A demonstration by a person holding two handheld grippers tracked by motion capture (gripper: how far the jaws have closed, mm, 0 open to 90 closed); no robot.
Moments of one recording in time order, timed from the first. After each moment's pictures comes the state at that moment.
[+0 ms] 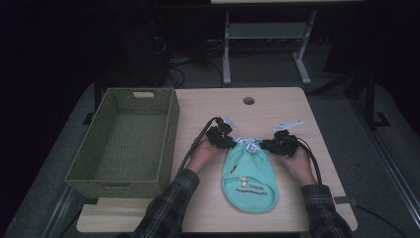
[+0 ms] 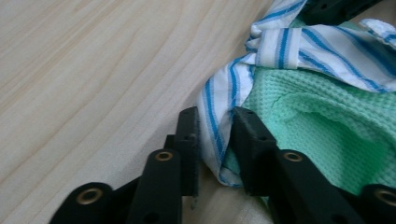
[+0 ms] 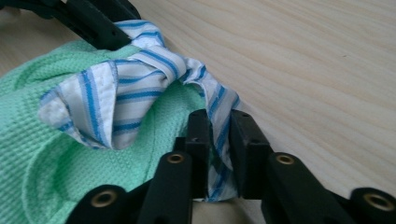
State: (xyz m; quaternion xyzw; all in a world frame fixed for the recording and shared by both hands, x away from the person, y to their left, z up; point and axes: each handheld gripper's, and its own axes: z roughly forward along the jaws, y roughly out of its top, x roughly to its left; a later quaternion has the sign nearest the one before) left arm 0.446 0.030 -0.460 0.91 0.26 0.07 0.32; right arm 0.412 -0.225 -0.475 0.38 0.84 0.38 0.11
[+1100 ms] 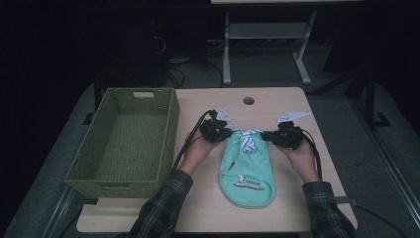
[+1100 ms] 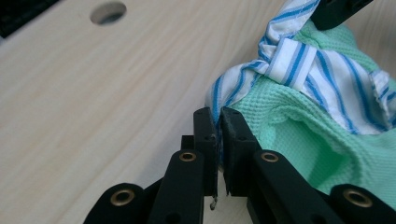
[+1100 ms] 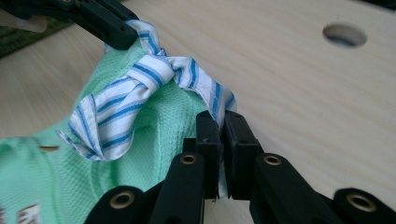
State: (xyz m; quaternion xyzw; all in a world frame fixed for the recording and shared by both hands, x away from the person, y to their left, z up) left arm 0.426 0.049 -0.406 0.89 0.24 0.15 0.37; right arm 0.403 -0.224 -0.421 0.36 0.82 0.42 0.12
